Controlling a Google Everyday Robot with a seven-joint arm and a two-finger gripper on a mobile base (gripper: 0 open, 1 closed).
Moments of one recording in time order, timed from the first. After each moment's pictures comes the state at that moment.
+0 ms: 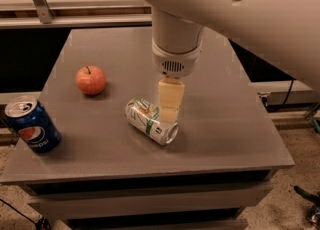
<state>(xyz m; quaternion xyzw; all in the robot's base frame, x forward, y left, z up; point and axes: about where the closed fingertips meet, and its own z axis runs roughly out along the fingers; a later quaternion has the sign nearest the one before) 0.496 -0.031 0.905 -0.64 0.76 -0.09 0.10</state>
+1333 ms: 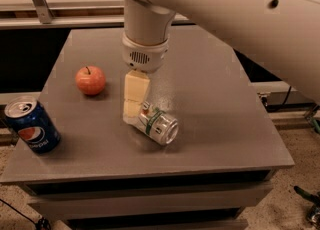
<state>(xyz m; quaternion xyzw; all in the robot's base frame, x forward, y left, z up) 0.505 0.037 0.889 -0.63 0.78 0.03 0.07</state>
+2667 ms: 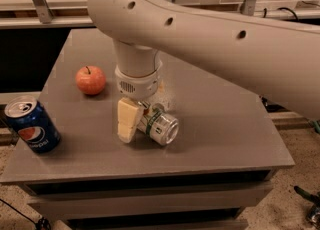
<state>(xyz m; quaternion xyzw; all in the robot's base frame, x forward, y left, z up) 0.485 0.036 0.833 -0.51 0.86 -0.01 0.02</state>
